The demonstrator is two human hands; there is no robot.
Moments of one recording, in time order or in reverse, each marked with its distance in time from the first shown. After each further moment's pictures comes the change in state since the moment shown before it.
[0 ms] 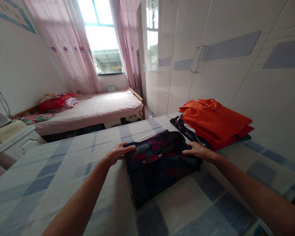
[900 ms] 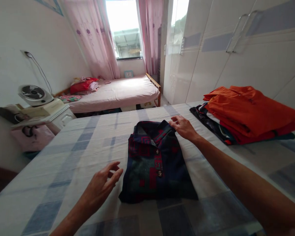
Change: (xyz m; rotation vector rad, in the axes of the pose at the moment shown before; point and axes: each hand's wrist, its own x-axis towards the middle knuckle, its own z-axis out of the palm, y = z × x) left_hand -0.196 -0.072 -0.036 0.364 0.253 0.009; right_hand 0.045 -0.109 0.083 -0.210 0.300 -0.361
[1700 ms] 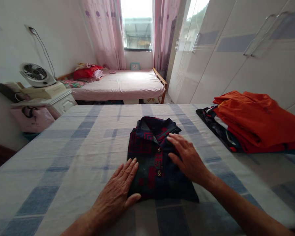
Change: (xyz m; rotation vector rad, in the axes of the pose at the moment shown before) left_hand -0.013 -0.028 0.050 0.819 0.085 0.777; right_hand -0.106 -0.017 0.011 -0.027 -0.115 -0.353
